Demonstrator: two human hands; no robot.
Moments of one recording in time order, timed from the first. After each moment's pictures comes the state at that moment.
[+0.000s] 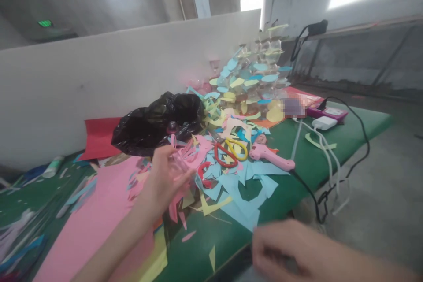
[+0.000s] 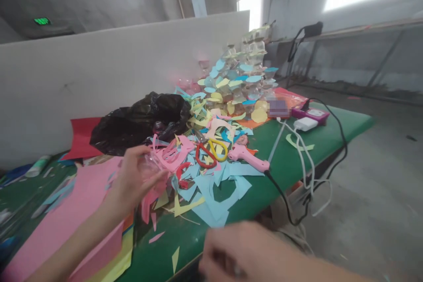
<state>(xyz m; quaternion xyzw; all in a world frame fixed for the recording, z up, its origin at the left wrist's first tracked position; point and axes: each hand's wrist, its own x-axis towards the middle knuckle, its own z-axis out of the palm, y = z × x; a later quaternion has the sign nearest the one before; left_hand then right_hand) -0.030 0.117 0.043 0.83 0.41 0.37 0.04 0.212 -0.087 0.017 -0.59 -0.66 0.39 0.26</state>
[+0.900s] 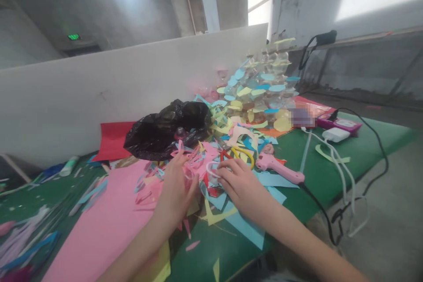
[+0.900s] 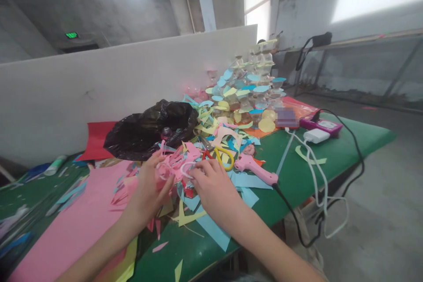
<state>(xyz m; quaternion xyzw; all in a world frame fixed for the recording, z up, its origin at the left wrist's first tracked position) -0.025 0.116 0.003 0.85 0.36 0.39 -0.06 0.175 0.034 0.007 -0.52 -0.76 0.03 0.39</state>
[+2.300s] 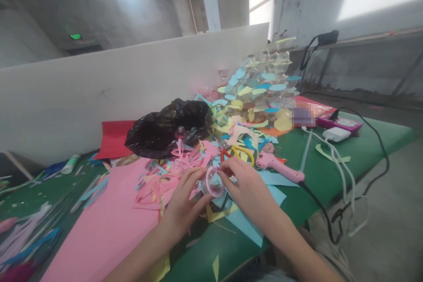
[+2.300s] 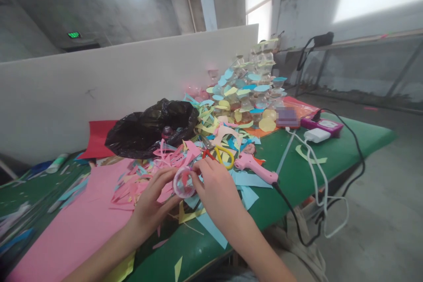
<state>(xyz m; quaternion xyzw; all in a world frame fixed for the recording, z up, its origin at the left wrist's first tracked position) -0.020 0.087 0.004 0.87 0.30 0.36 0.15 0.166 0.027 0.015 -0.57 -0.67 0.08 0.47</state>
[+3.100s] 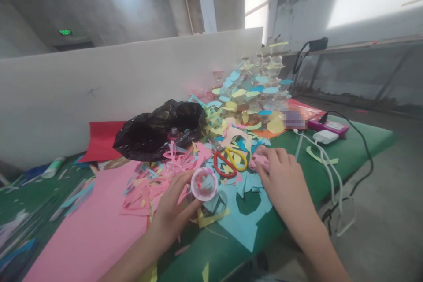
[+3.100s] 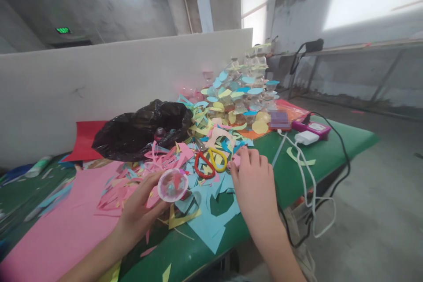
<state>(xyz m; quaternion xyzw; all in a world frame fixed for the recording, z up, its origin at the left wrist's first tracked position) -0.021 0.085 0.007 0.86 0.33 0.36 0.18 0.232 0.010 -0.003 -0.76 -0.54 -0.15 0.33</state>
